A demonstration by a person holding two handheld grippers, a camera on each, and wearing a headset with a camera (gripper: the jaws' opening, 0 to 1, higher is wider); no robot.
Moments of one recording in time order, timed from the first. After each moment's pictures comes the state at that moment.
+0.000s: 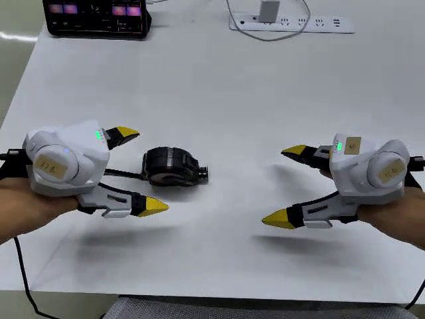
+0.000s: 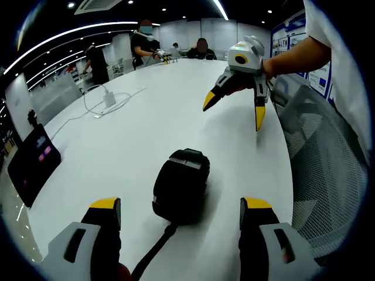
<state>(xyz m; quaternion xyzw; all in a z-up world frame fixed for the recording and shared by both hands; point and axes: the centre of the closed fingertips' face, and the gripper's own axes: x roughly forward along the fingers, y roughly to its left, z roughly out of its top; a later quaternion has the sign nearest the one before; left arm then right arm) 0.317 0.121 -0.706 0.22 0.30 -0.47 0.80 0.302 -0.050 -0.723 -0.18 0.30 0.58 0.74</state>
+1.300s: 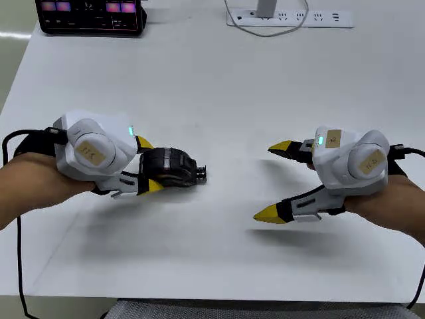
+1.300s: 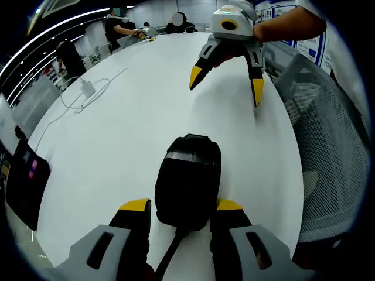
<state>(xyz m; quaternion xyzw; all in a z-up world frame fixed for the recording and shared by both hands) 0.327 0.118 -0.732 0.31 0.35 -0.50 0.73 0.302 -0.037 -0.726 -0.20 0.30 0.60 0.72</state>
